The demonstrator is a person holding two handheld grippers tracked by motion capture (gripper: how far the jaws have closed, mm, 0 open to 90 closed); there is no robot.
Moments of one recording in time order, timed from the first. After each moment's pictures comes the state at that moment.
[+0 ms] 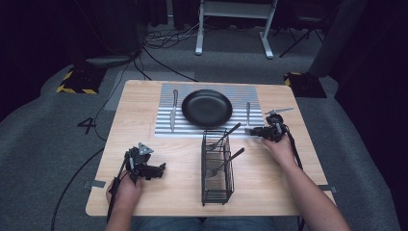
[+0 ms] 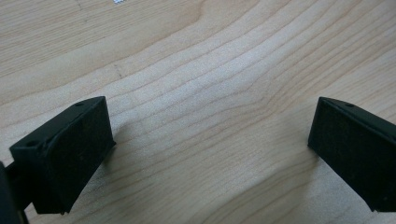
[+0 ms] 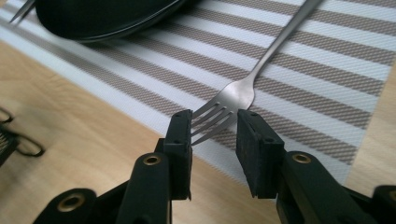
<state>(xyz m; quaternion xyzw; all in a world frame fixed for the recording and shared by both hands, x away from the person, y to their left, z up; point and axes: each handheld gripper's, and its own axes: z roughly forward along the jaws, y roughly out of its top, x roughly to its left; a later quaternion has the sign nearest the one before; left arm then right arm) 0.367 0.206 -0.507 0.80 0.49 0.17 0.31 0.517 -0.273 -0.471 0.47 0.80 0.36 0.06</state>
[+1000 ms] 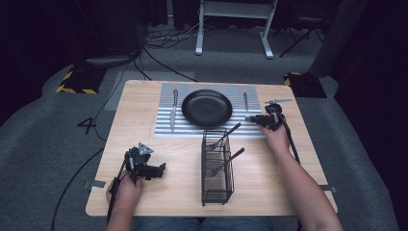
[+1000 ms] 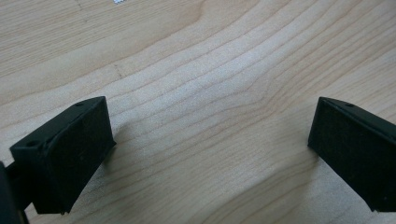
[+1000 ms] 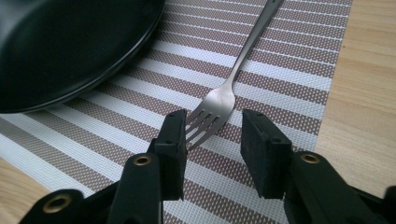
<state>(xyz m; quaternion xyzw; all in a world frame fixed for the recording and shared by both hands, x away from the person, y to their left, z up) 0.367 0.206 -0.507 0.80 0.49 0.17 0.31 0.560 -0.274 -0.471 0.50 0.77 0.37 0.12</state>
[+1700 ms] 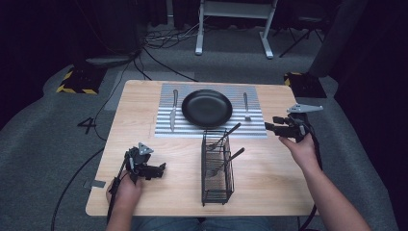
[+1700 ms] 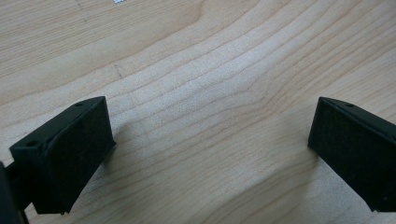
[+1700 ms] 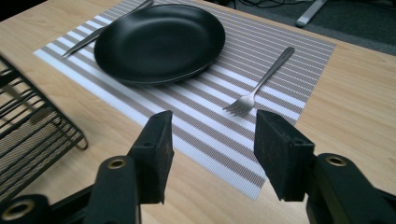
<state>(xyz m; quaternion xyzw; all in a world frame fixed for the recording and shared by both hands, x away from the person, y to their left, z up) 0.367 0.206 -0.507 0.80 0.49 0.17 0.31 0.459 -0.302 -0.390 0.40 0.80 0.41 0.18</state>
